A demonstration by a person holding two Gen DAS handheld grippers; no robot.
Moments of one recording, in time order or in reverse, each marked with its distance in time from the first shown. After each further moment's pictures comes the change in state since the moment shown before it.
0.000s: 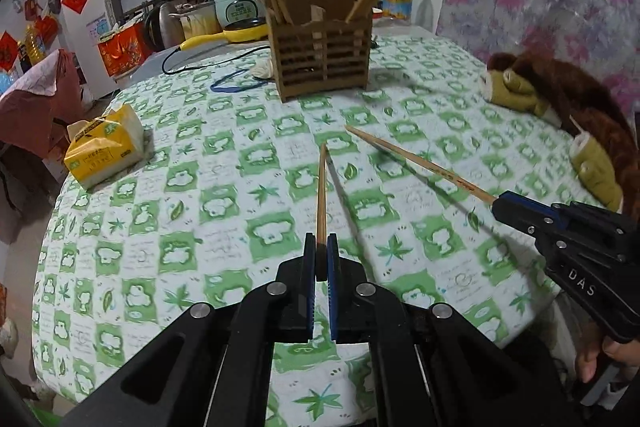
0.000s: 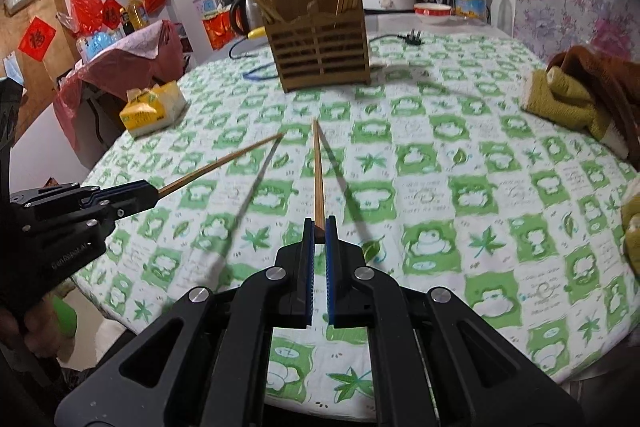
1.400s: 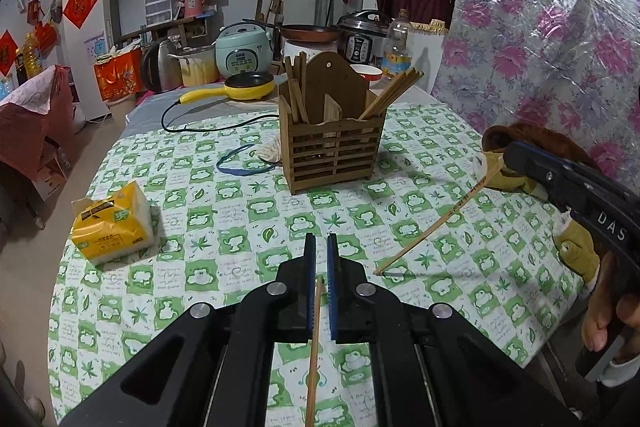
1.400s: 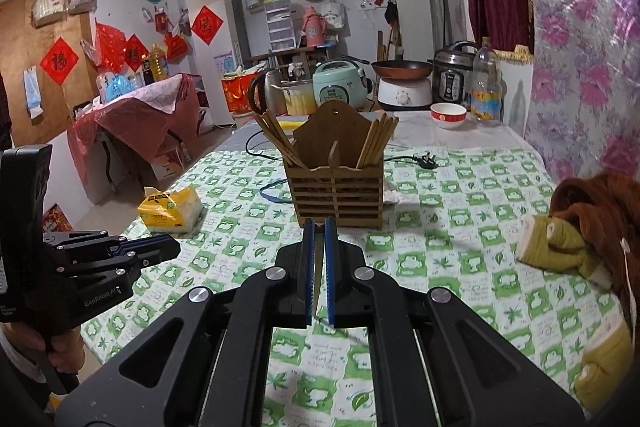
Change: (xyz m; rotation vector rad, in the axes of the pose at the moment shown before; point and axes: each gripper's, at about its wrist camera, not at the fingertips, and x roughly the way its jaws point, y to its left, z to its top) left arm -0.021 0.035 0.084 -0.020 -0.138 -0.066; right arm -0.037 0.018 0.126 -0.090 -0.236 0.029
